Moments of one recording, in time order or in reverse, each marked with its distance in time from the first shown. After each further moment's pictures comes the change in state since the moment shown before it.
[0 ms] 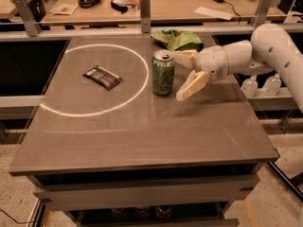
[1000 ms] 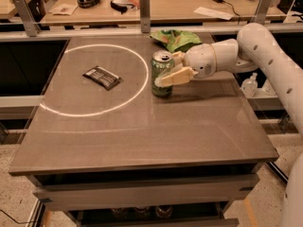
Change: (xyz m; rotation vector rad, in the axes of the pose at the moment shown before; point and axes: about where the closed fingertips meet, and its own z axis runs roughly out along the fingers) arm -0.012 -0.008 0.029 -0.063 -0.058 0.034
